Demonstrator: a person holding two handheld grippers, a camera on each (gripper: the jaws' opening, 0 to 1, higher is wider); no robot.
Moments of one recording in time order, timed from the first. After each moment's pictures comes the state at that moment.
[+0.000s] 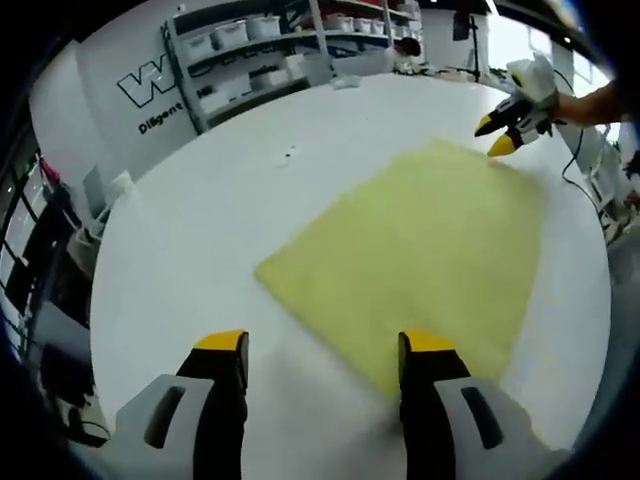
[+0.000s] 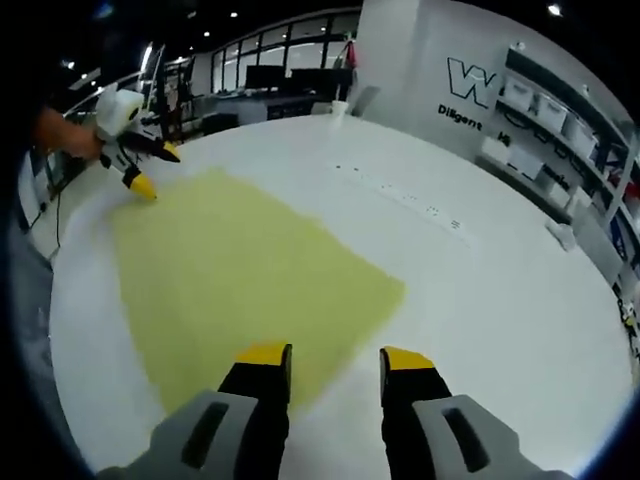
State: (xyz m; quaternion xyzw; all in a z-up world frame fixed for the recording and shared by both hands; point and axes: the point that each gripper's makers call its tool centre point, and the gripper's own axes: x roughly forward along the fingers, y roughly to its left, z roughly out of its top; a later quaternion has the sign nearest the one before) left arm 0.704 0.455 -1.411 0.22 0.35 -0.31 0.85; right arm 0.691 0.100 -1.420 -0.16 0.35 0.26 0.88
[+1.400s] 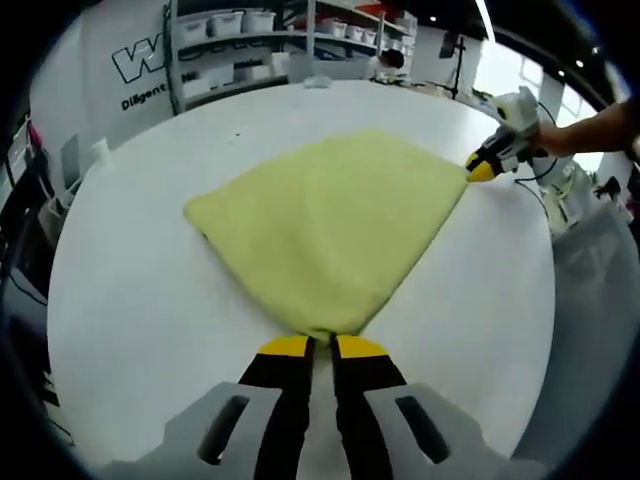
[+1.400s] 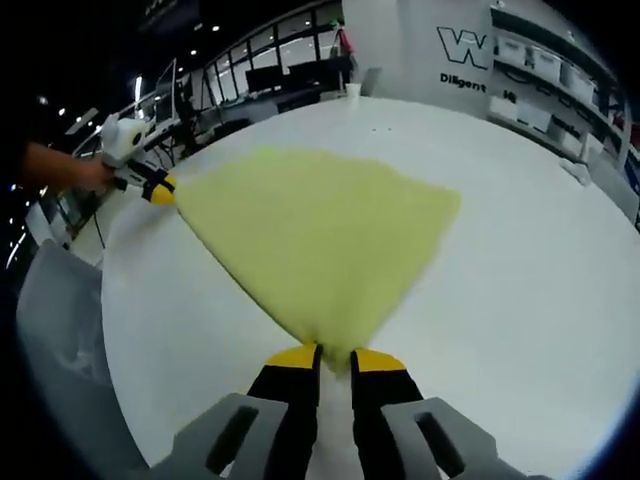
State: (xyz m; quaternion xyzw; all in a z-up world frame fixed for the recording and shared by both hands) left arm 0.600 0.442 -1.427 0.15 0.38 -0.37 0.83; right arm 0.572 0.120 -1.442 -0.06 0.41 0.29 0.86
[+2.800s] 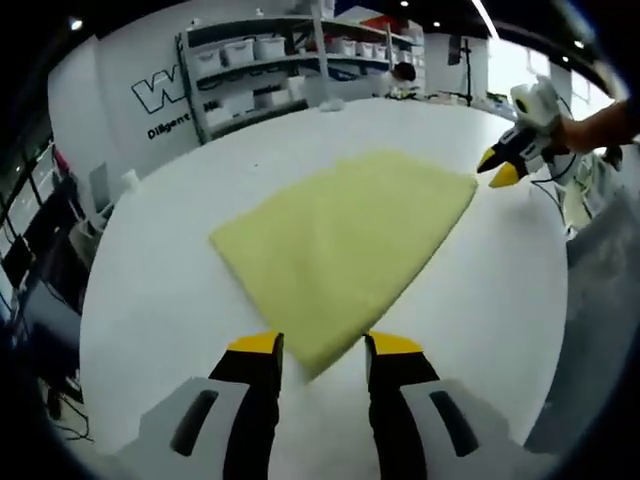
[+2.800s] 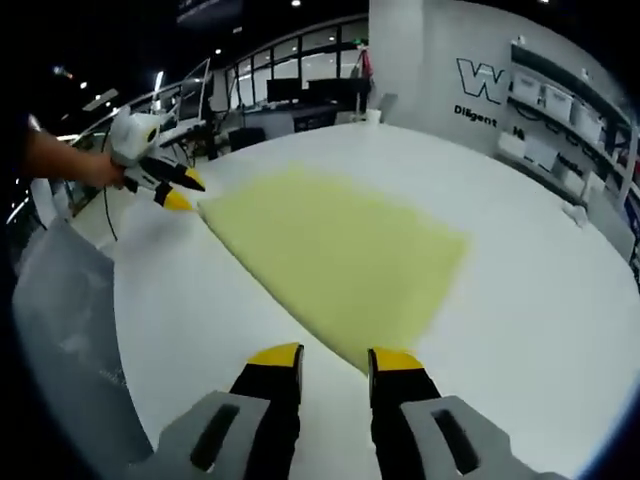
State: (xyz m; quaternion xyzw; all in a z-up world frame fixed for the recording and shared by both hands) left arm 0.590 0.445 -1.402 0.16 0.31 -0.31 0.88; right arm 0.559 0.138 -1.405 -0.12 0.33 0.30 0.89
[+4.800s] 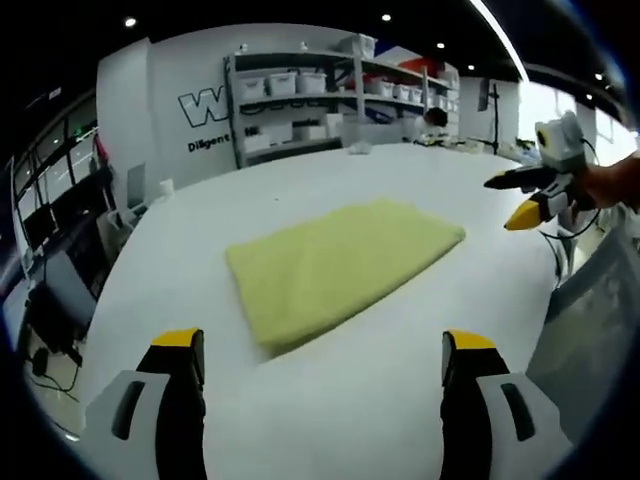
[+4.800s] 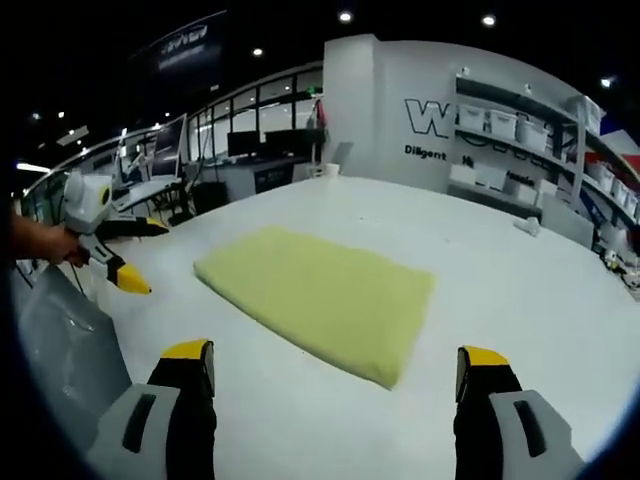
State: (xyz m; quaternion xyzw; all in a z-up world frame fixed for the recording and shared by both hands) left arm 0.535 0.428 -1.369 0.11 0.25 -0.26 0.93; right arm 0.528 0.150 -1.358 -0.07 0.25 0.22 0.94
